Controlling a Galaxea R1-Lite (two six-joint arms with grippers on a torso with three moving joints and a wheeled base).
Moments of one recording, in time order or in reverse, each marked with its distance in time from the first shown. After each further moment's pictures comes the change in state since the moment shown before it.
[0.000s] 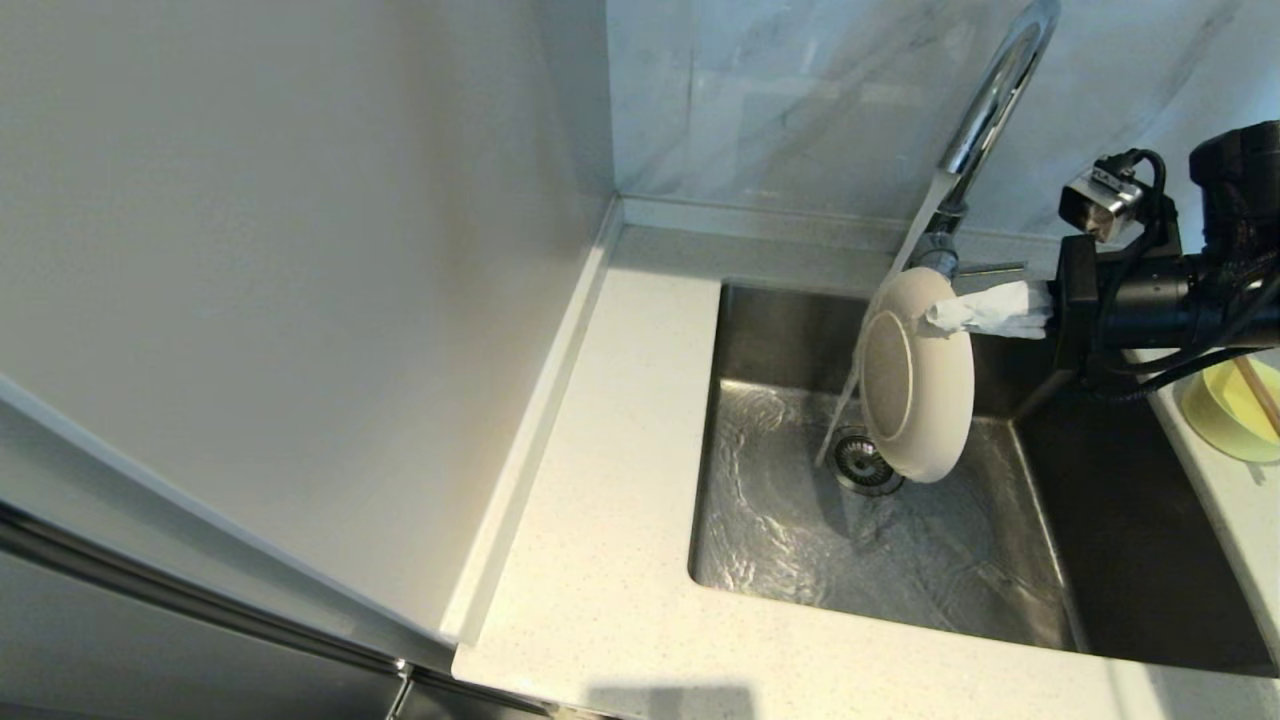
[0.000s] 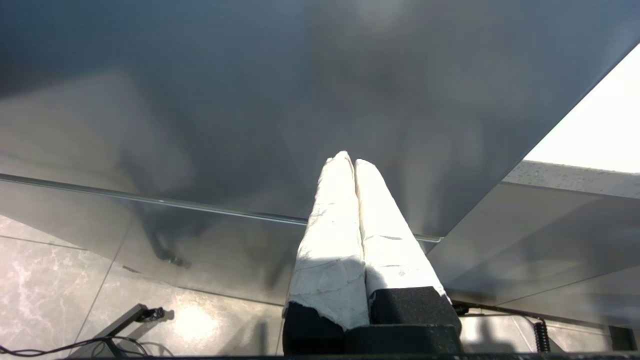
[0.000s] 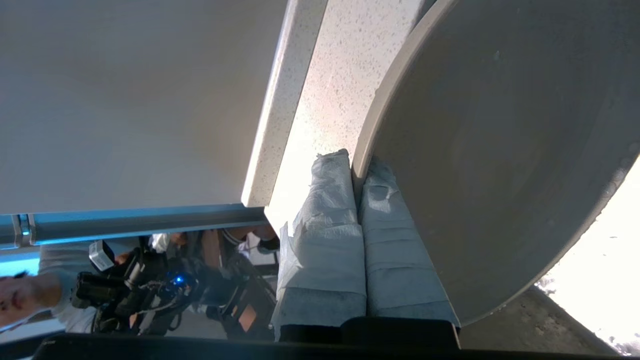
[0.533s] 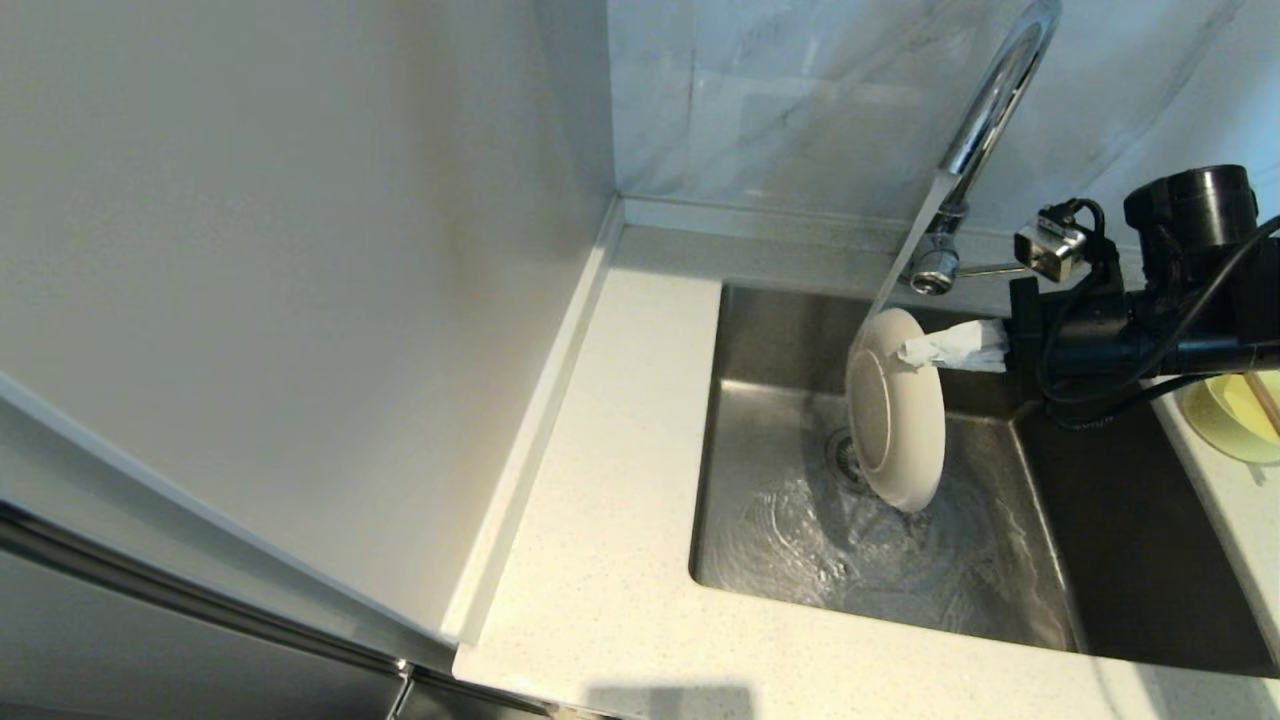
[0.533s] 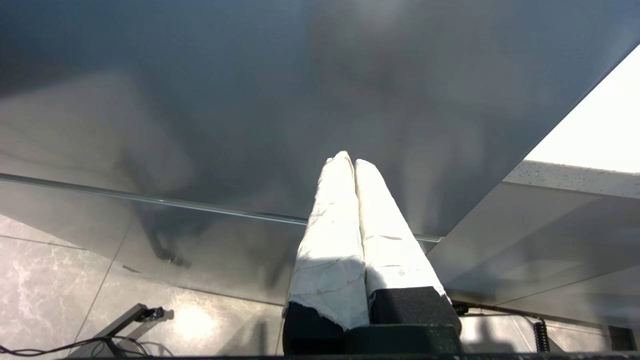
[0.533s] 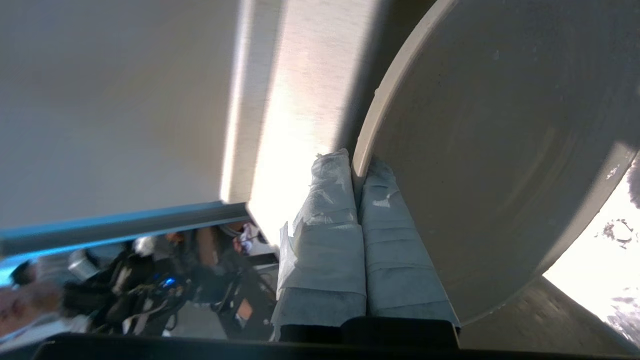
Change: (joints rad) left arm 0.000 0.000 0.000 0.000 0.000 0.000; right arm 0.019 0.060 0.036 0.000 -0.066 -0.005
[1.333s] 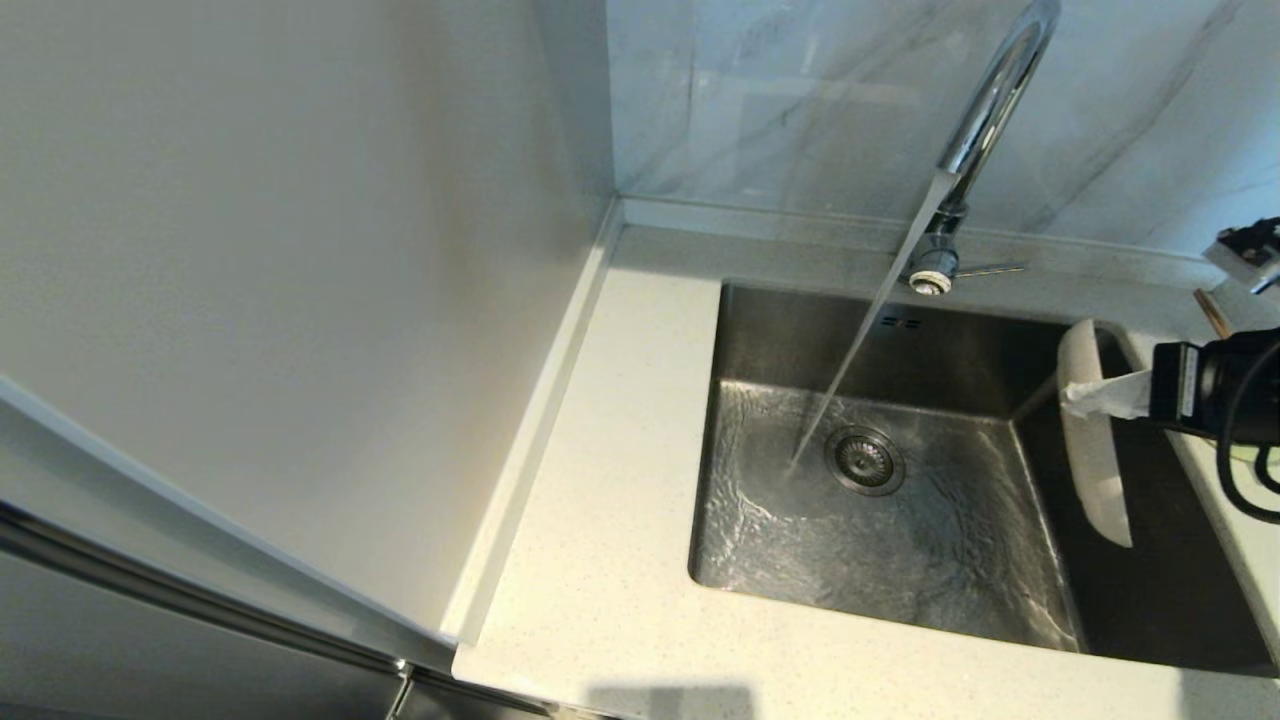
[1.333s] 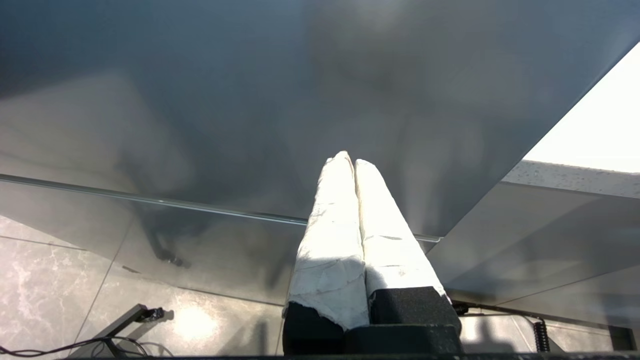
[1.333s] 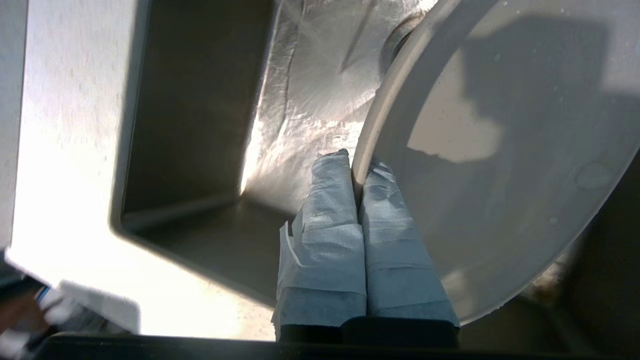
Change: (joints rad) left arm 0.000 0.000 0.000 0.000 0.000 0.000; right arm -0.099 -0.373 0.324 -0.005 -0.532 -0.227
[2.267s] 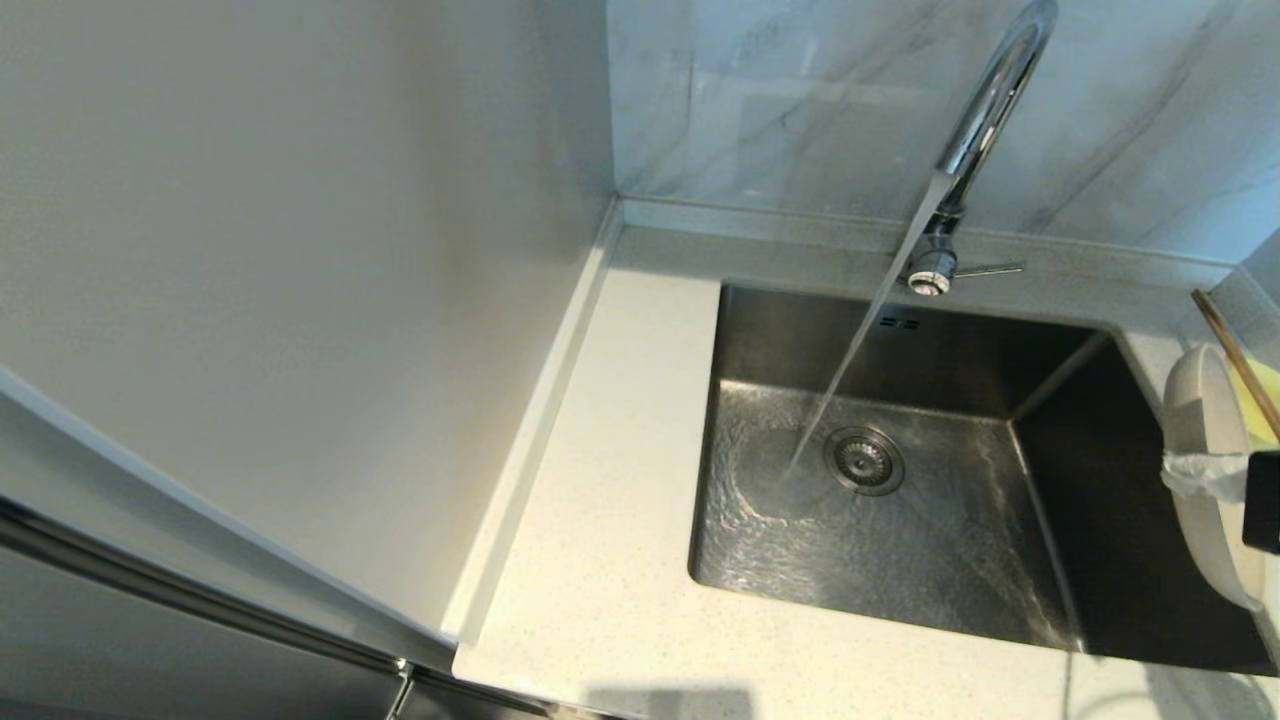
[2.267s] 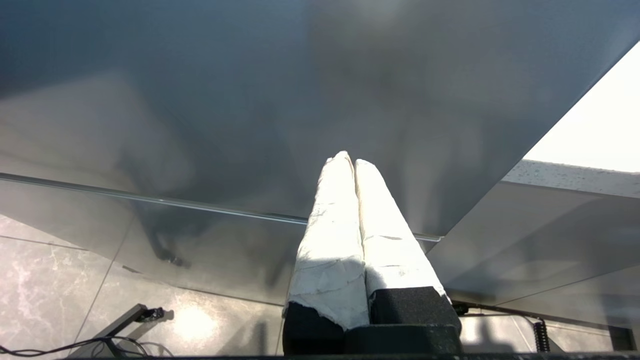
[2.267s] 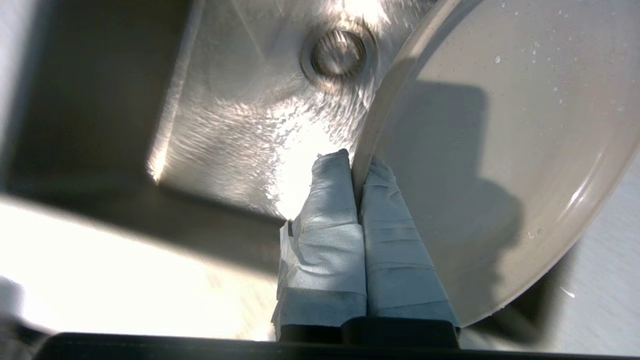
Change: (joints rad) left arm 0.000 0.000 0.000 0.000 0.000 0.000; right arm 0.056 -0.284 0.300 -0.076 -0.273 -0.182
